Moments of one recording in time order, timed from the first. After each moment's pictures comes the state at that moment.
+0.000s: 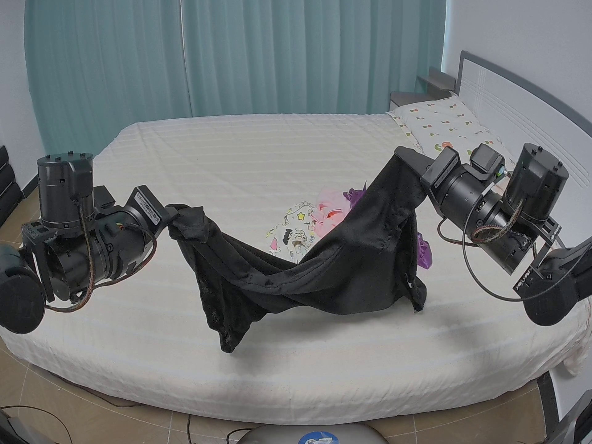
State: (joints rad) left arm -0.39 1.50 -0.76 -0.47 0.11 -0.91; right arm 0.53 1.76 -0.78 -1.18 -0.01 0.77
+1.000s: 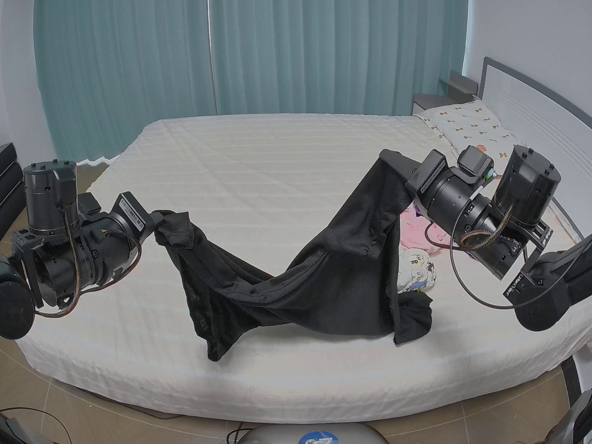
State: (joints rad) left arm -0.35 1.47 -0.70 -0.47 0.10 -0.91; right arm 0.57 1.79 -0.80 -1.19 -0.01 0.77
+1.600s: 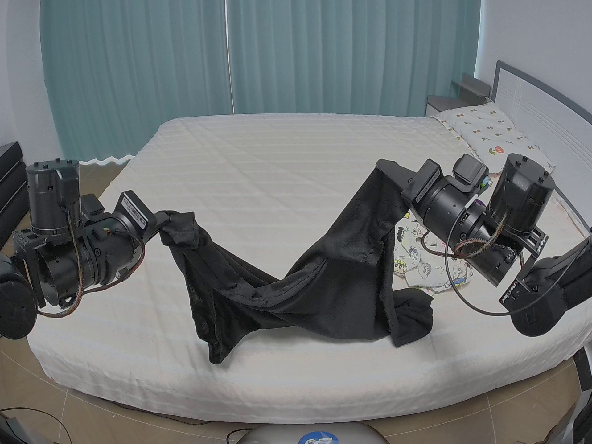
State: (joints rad) left arm -0.36 1.48 -0.70 -0.47 0.08 -0.98; right arm 0.58 1.80 -0.76 -1.21 -0.02 0.77
